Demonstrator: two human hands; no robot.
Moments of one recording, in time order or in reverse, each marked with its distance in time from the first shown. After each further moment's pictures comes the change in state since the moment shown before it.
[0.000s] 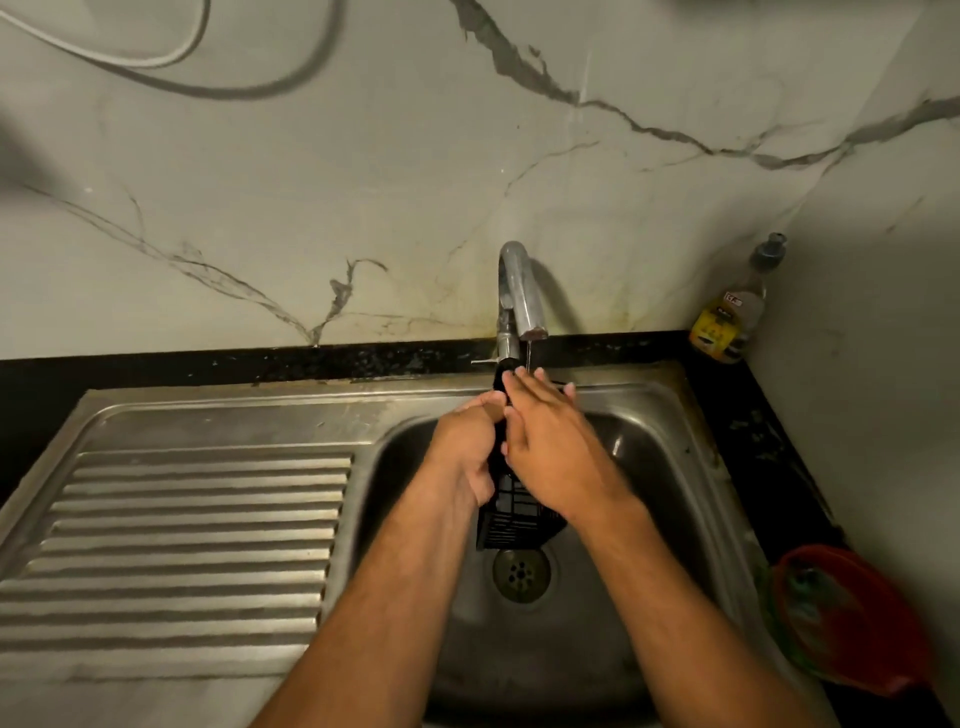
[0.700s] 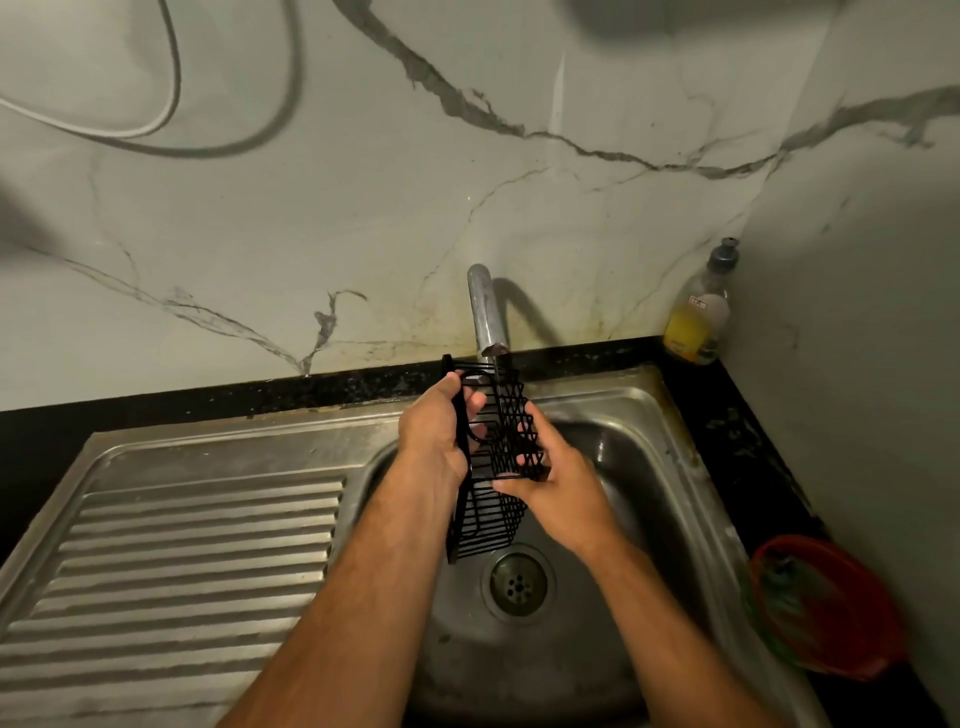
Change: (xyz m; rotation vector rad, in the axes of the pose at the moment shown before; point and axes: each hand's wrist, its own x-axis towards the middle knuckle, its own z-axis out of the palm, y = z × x) left_hand -0.006 0.028 0.019 -0.218 0.140 0.098; right_hand -0.040 0.031 0.009 0.767 0.039 0.195
